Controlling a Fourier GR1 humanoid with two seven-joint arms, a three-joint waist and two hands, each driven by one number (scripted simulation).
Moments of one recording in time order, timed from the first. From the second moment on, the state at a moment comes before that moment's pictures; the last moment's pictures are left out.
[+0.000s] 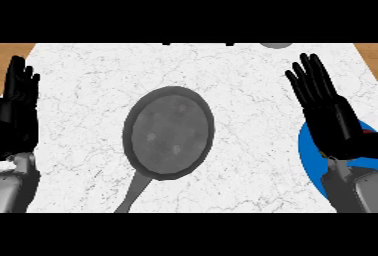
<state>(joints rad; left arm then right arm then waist) -0.22 0.38 0.03 -1.61 0.08 0.39 0.11 -0.26 -0.33 0.13 -1.66 -0.47 -0.08 -0.05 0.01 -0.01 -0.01</state>
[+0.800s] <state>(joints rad) 0.03 0.41 -0.15 -1.56 0.02 0.22 0.13 -0.04 -0.69 -0.08 -1.43 -0.04 -0.57 0.34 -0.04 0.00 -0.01</state>
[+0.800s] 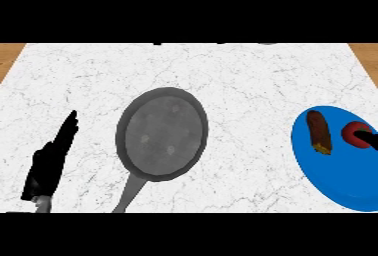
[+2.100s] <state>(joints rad) 0.03 0.38 -0.16 -1.58 -0.02 0.16 0.14 -0.48 -0.90 0.22 -1.45 -0.05 0.07 1.07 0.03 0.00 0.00</state>
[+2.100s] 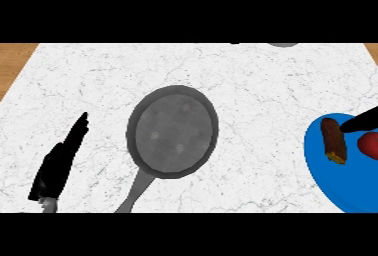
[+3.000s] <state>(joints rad) 0.05 0.36 -0.15 -1.60 -0.04 0.15 0.15 -0.68 -0.78 0.41 -1.17 -0.12 0.22 1.14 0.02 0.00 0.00</state>
